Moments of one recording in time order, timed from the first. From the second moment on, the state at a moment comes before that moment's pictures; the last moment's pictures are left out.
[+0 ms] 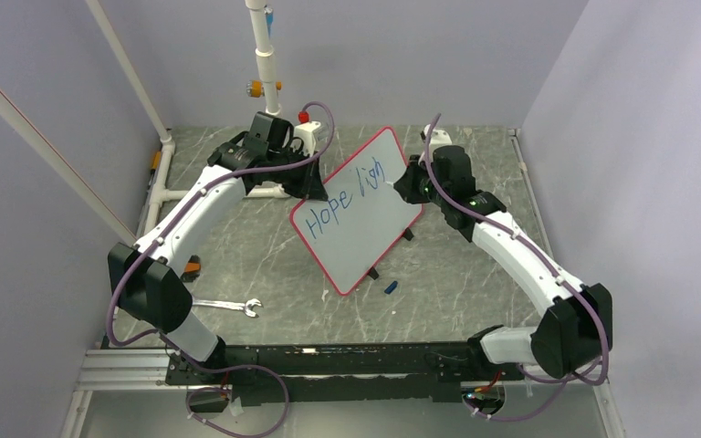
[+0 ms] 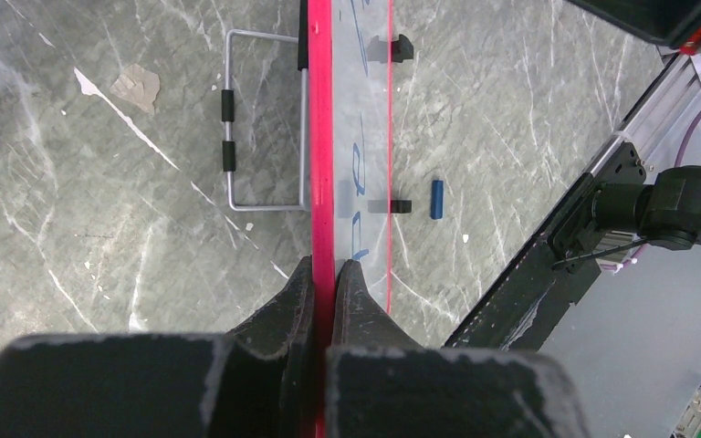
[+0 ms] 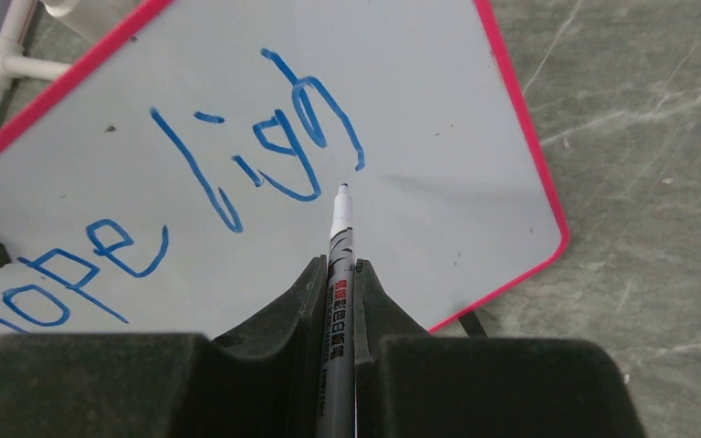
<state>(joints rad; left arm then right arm) -0.46 1.59 1.56 -0.77 0.48 -0.09 0.41 1.32 1.07 -0.24 -0.08 0.32</state>
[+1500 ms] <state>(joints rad) -0.46 1.59 1.56 -0.77 0.48 -0.09 0.40 1.43 1.20 -0.17 -0.06 0.31</state>
